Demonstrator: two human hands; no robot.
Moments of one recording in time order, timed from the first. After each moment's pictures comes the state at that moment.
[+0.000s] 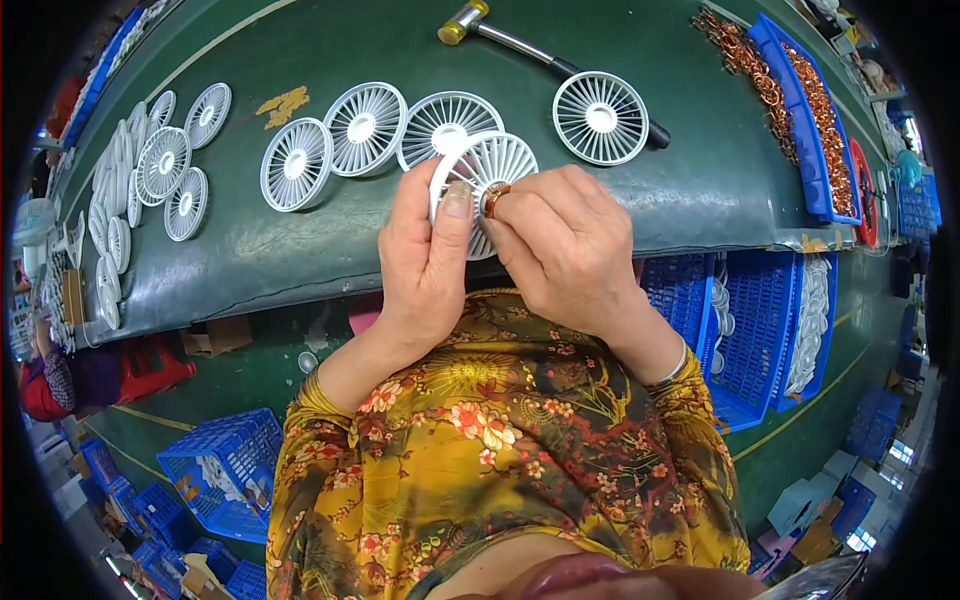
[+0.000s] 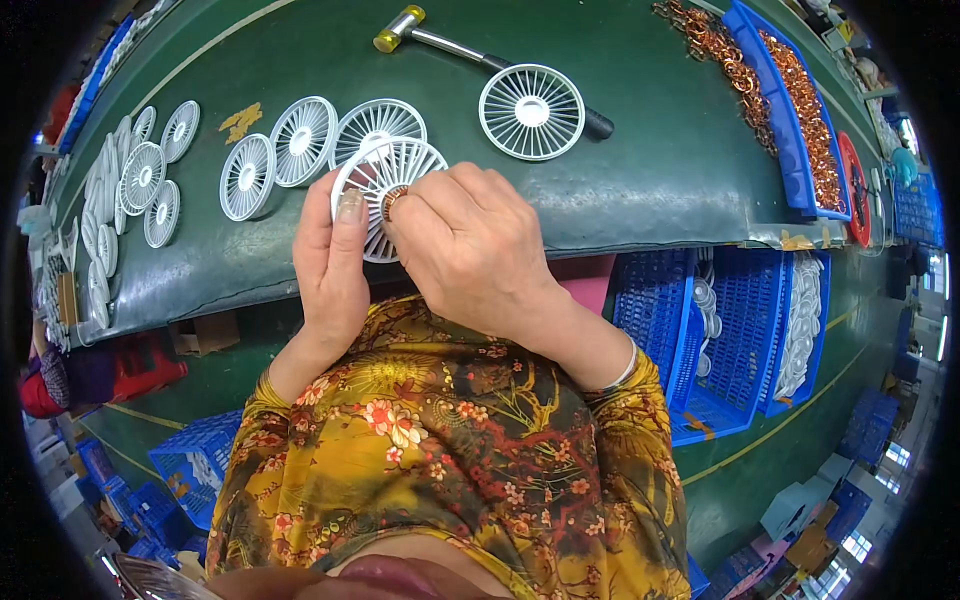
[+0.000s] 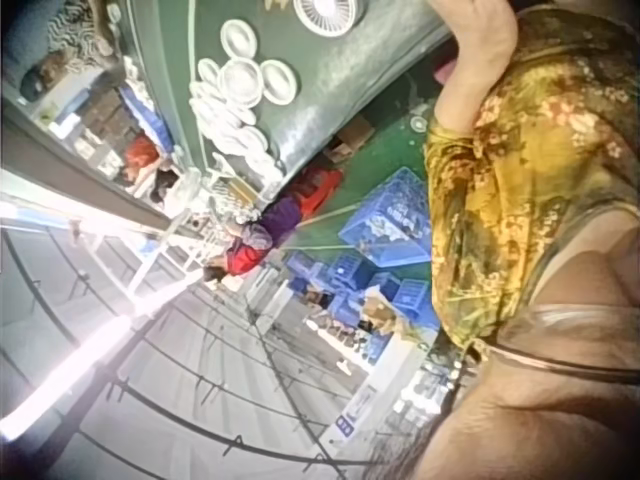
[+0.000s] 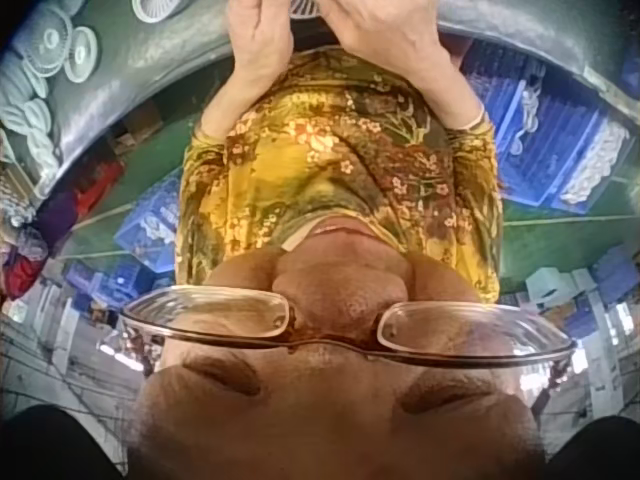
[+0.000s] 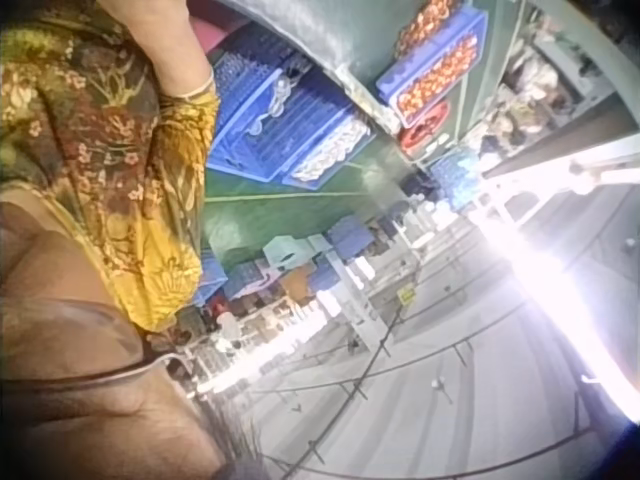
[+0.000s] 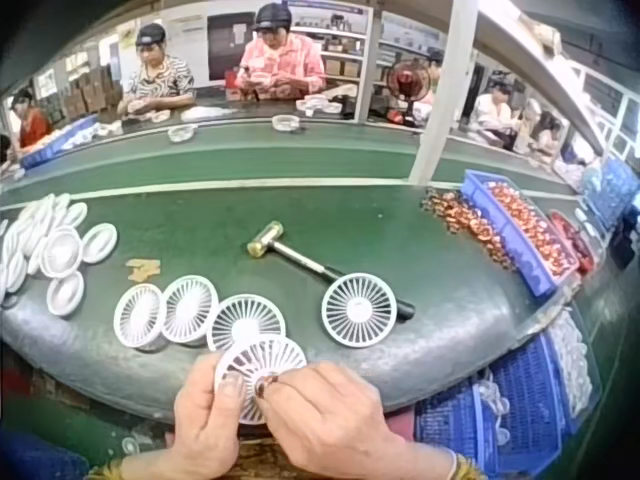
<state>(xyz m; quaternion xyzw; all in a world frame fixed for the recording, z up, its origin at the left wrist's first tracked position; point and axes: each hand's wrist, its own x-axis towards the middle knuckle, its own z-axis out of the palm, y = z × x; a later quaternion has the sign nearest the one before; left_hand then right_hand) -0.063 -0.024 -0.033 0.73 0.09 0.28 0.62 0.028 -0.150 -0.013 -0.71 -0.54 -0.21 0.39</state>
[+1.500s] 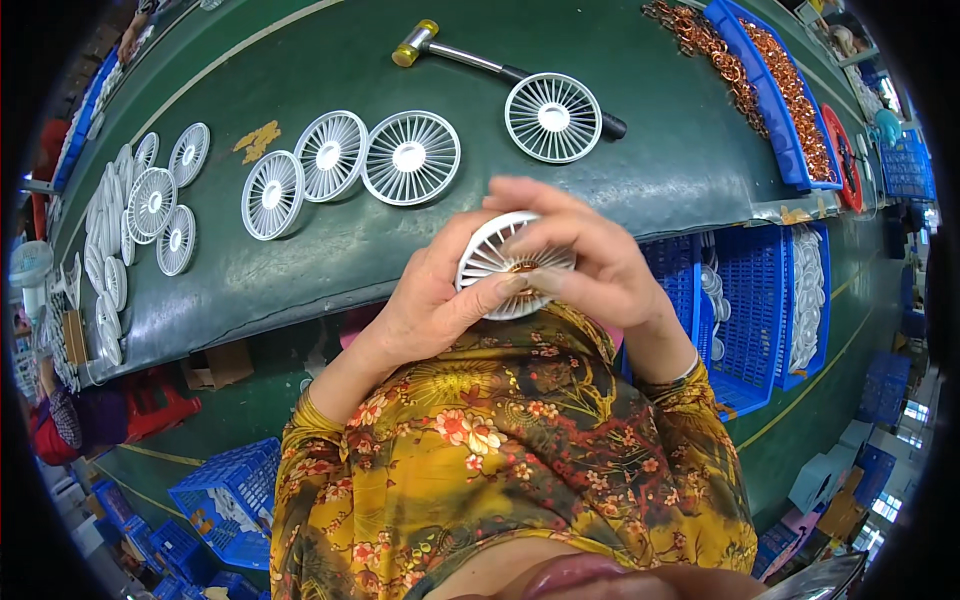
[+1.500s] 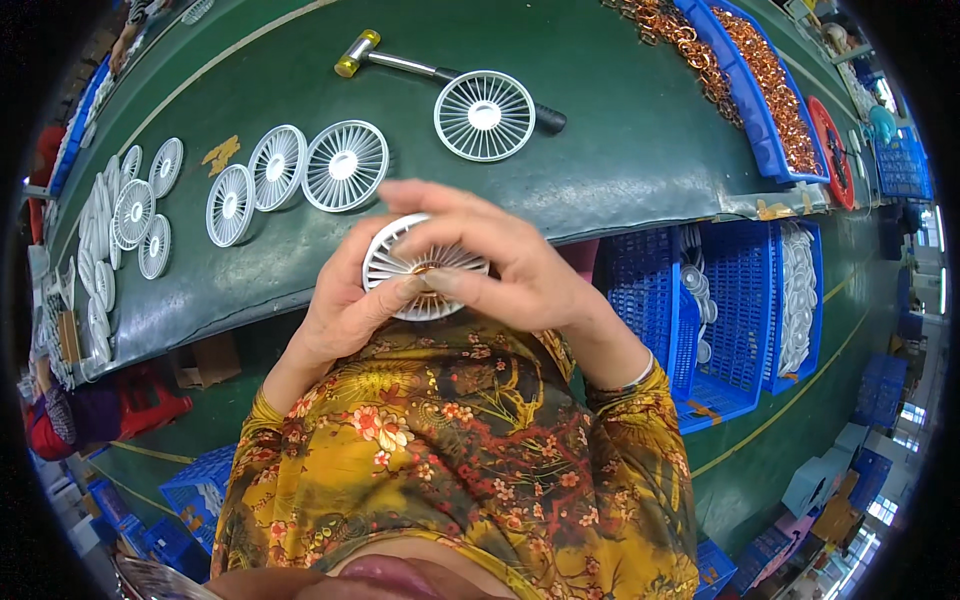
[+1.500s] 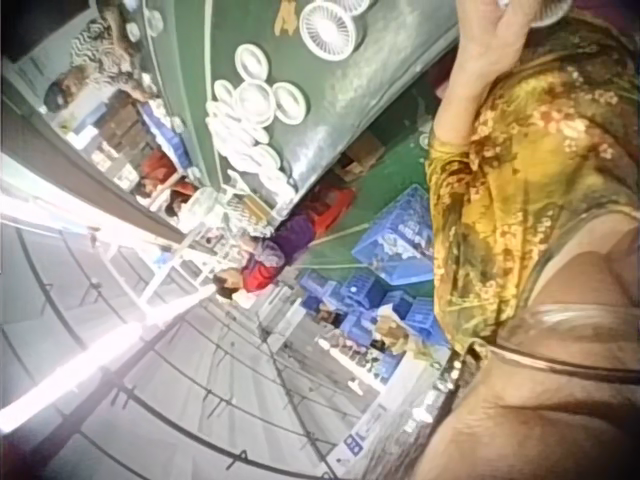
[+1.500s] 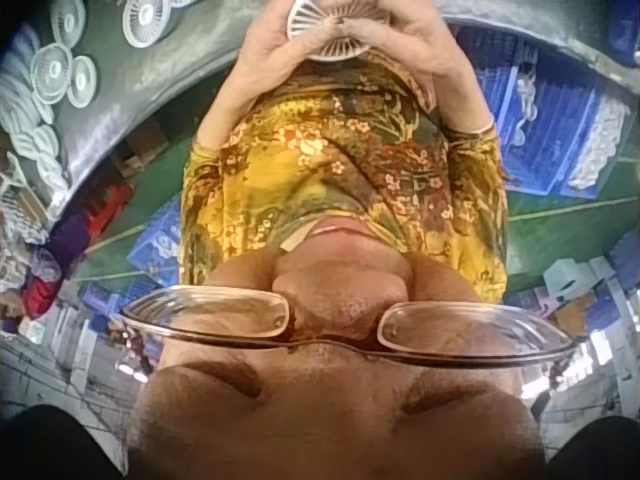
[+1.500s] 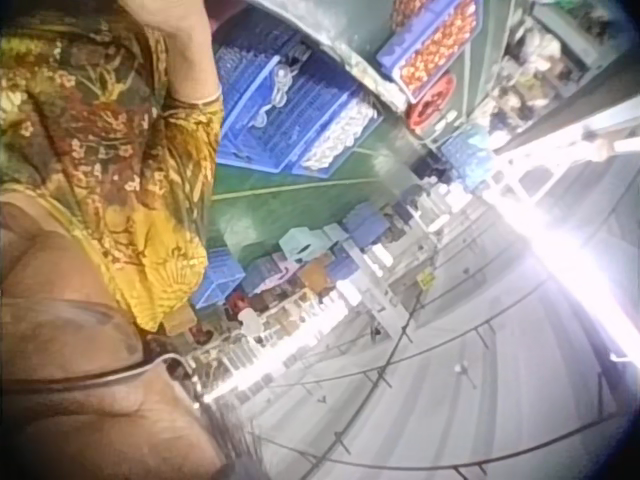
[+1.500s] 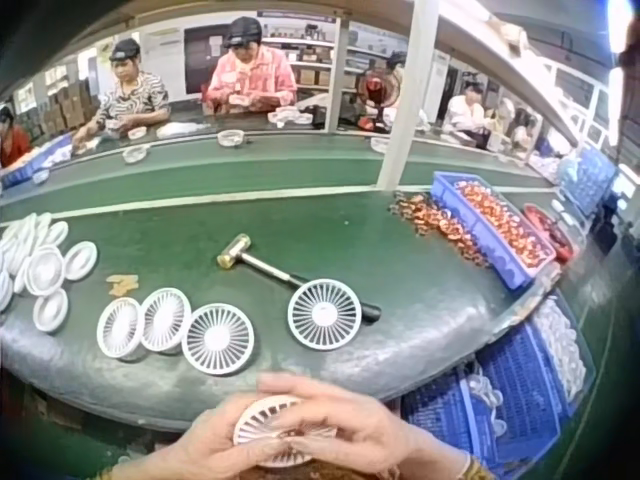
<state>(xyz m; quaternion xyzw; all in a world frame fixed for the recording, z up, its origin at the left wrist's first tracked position) -0.066 -0.032 -0.030 0.66 -0.06 0.00 0.75 0.040 -0.208 -0.021 -0.53 -0.49 0.21 0.66</state>
